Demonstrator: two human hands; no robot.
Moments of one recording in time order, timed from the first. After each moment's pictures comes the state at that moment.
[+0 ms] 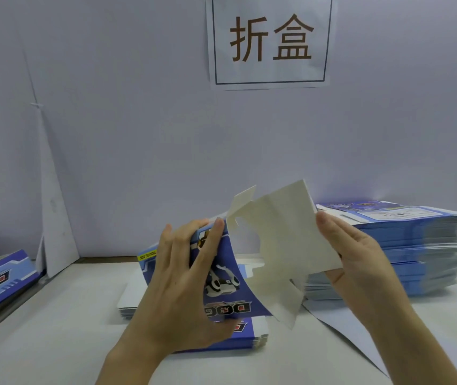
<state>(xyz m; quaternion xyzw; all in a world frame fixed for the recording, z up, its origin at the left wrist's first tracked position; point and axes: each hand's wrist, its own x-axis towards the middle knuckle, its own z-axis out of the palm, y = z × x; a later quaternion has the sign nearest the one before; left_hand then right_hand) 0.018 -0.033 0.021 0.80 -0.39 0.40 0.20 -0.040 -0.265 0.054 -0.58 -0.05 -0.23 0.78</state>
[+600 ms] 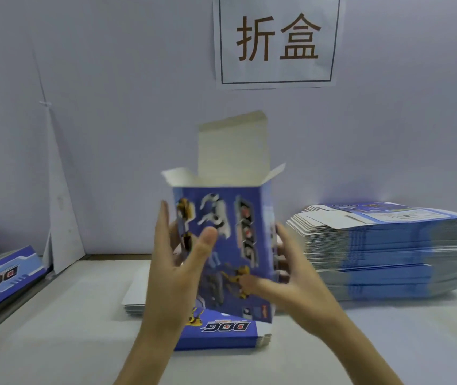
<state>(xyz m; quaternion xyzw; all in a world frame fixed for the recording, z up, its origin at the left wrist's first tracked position) 0.012 -0.049 0.033 0.61 -0.21 0.19 0.74 -0.017 -0.223 0.019 -0.73 -0.19 -0.17 0.64</state>
